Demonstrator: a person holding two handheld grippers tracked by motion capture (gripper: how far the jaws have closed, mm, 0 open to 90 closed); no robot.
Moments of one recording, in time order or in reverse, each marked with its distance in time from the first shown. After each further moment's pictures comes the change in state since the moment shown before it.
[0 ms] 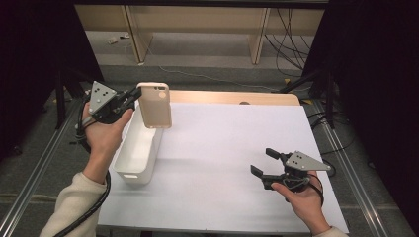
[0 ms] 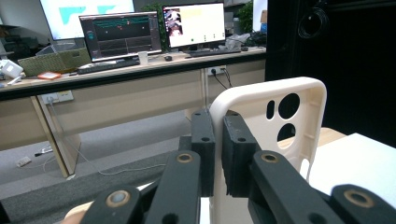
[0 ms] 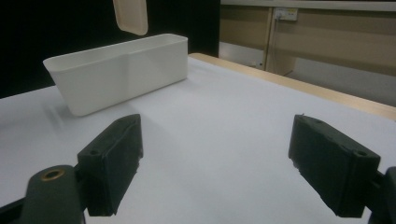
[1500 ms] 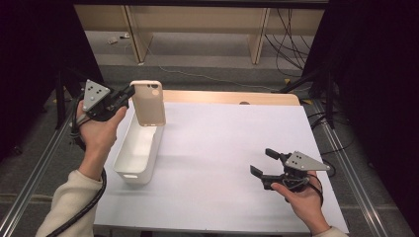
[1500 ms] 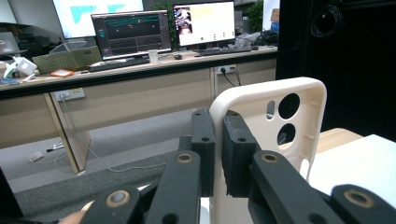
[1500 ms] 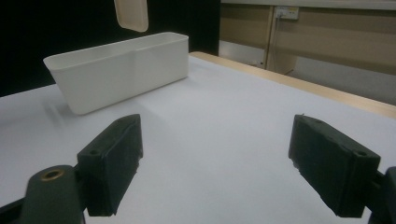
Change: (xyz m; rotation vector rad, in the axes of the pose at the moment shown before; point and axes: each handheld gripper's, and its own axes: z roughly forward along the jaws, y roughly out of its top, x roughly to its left) left arm 0.017 -0.003 0.001 0.005 0.035 0.001; right arm 0.000 -0.001 0.001 -0.001 -0.003 -0.002
